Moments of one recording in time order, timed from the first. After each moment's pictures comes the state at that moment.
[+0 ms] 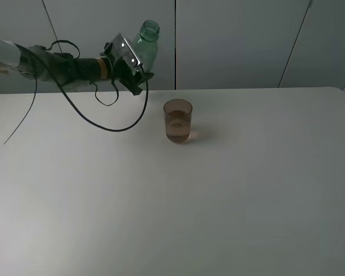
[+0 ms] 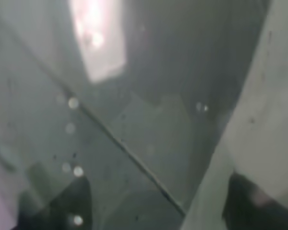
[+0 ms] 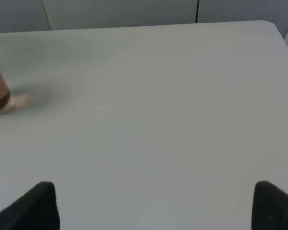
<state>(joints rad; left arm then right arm) -0.25 2.41 -1.65 0.99 -0.61 -0.33 -0.03 0.00 -0.50 0.02 1.11 0.01</state>
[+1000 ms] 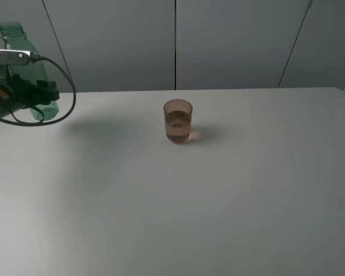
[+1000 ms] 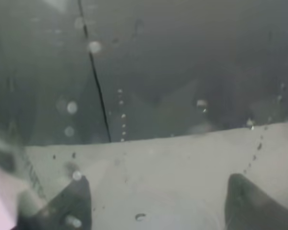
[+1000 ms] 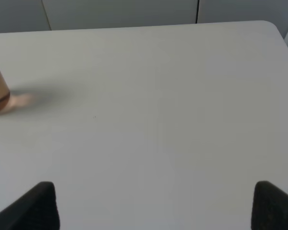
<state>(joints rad) 0.01 1.97 -0.76 0.09 -0.84 -0.02 -0.03 0.00 -0.50 0.02 1.11 0.01</state>
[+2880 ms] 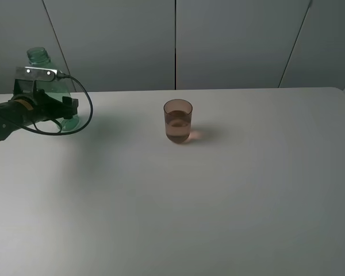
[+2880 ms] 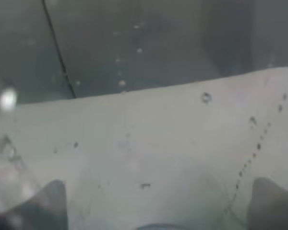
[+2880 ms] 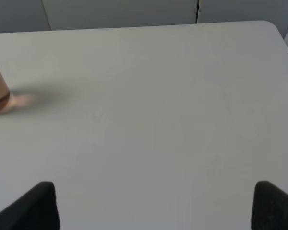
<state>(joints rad) -0.04 2.09 -0.83 0.11 -0.73 -0.03 -0.03 0.00 -0.50 0.02 1.11 0.01</state>
